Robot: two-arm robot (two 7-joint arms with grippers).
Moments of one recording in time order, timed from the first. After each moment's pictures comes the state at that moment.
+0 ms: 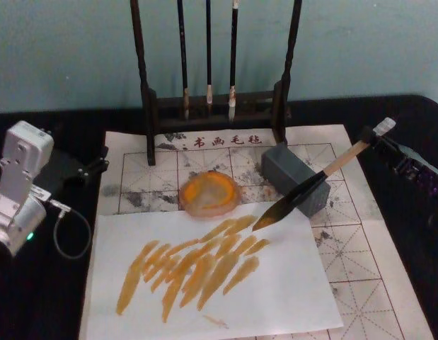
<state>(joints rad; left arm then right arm) -0.20 0.60 0.45 -1.41 -0.25 -0.12 0.03 0.14 0.70 -0.33 -1.42 1.27 0.07 0.68</state>
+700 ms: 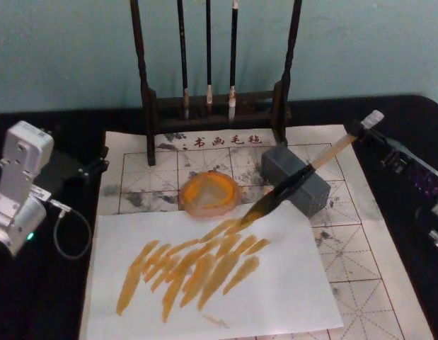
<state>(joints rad) -0.20 0.60 0.45 -1.41 -0.25 -0.12 0.03 0.17 0.68 -0.36 -1.42 1.28 0.07 0.66</state>
